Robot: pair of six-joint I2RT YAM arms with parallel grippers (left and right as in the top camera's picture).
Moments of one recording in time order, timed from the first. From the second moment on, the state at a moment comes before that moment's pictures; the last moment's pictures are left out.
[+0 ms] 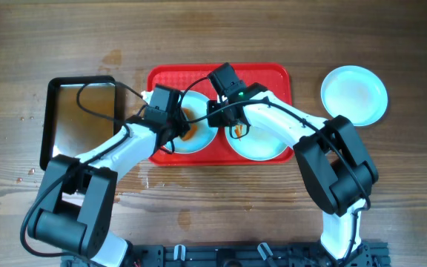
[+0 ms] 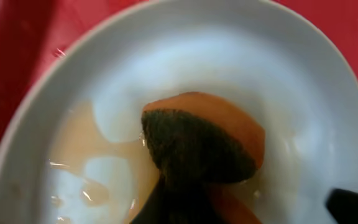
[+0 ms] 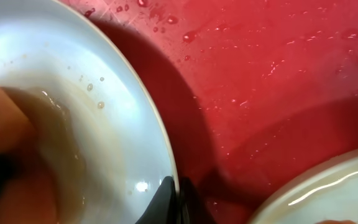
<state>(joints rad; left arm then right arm) -0.35 1.72 0.85 -0.23 -0.04 -0.72 0.59 2.05 1.35 -0.51 -0.11 0.50</state>
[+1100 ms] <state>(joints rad) 0.17 1.36 0.84 -0.49 -0.16 -0.64 0.59 1.81 1.40 -0.53 0.01 0.29</state>
